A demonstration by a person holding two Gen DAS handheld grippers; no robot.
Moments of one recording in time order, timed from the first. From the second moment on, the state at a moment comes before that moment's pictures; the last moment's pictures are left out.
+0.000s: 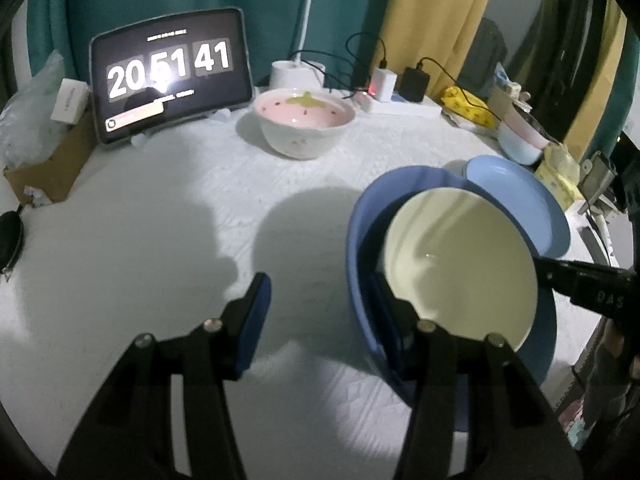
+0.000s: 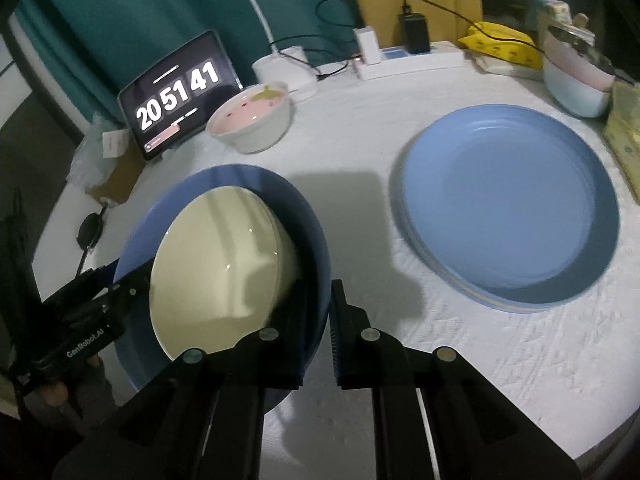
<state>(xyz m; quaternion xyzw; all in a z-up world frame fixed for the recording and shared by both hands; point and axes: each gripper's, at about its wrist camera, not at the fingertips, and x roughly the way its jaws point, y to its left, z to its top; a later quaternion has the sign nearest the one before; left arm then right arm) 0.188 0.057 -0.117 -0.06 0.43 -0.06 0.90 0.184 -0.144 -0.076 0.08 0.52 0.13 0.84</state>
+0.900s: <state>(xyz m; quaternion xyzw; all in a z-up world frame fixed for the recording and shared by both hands) 0.241 0.100 -0.064 -0.07 0.37 -0.03 0.93 0.261 -0.095 -0.026 0.00 0.46 0.13 0.88</state>
